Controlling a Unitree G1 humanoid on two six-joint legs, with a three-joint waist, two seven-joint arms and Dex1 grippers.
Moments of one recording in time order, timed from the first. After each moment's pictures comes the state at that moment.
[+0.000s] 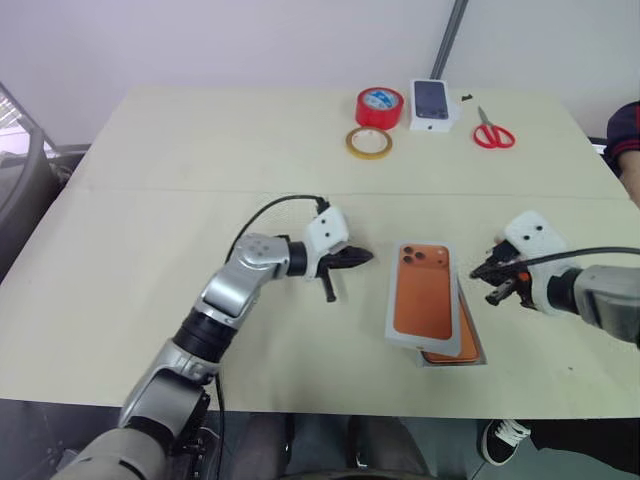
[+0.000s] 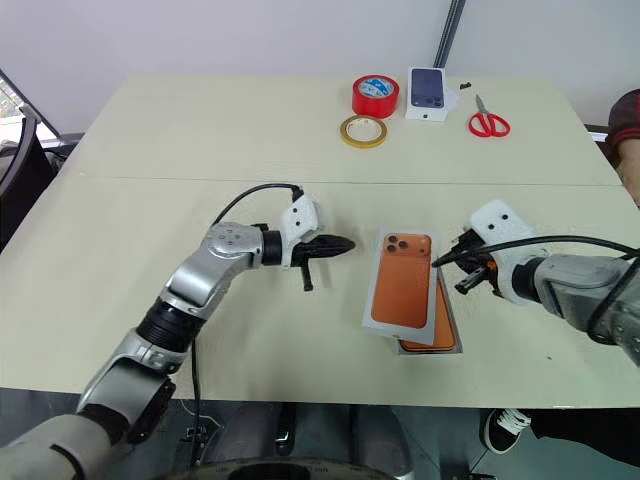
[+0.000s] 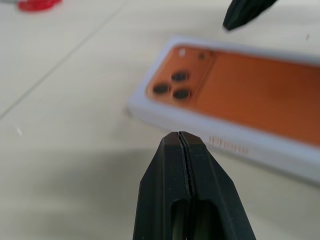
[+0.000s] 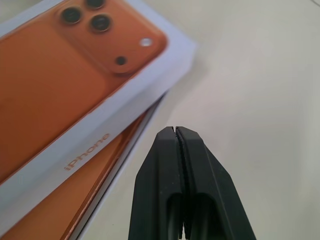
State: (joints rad) left arm -0.62 0.28 -0.36 0.09 -0.15 0.37 -0.92; right arm -0.12 -1.30 -0.09 -0.50 0.97 0.99 0.22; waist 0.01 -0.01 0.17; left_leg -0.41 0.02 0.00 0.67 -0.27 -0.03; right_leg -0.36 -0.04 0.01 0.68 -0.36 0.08
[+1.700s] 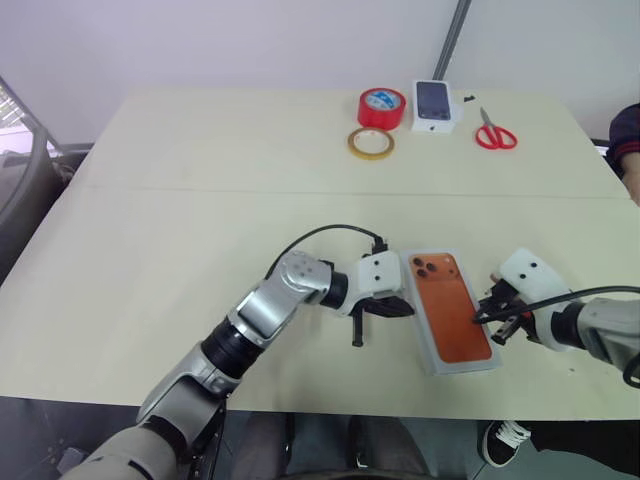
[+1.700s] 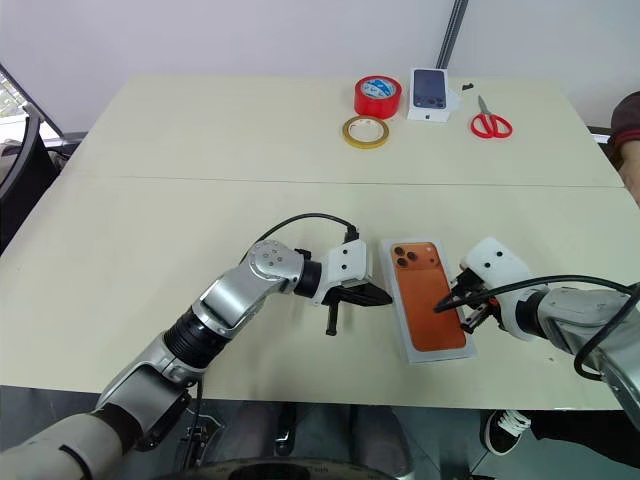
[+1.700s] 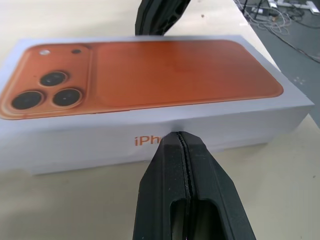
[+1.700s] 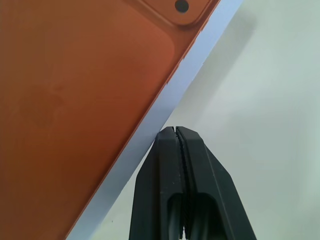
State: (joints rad) left arm -0.63 0.18 -0.56 0.00 -0.10 0.49 -1.04; right arm 0.07 -1.12 -0.25 -0.66 0.64 1.14 0.49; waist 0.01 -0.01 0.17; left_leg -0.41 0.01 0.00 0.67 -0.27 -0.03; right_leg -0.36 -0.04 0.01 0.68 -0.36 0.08
